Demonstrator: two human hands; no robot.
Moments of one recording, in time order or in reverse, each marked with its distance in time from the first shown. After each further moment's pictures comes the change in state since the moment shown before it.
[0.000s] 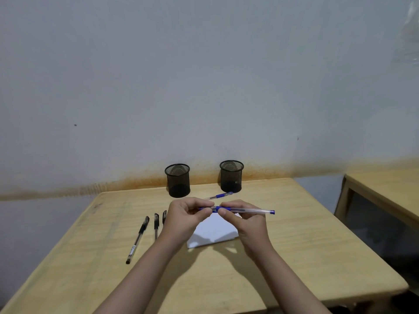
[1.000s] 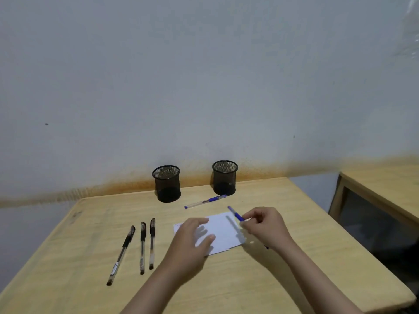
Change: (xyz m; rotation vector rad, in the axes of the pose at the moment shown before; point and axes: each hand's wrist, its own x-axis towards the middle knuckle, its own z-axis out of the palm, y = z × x) left_hand 0.010 -0.064 0.021 0.465 -0.146 -0.130; right_hand 0.047 0.026 -0.064 -0.619 0.039 0.306
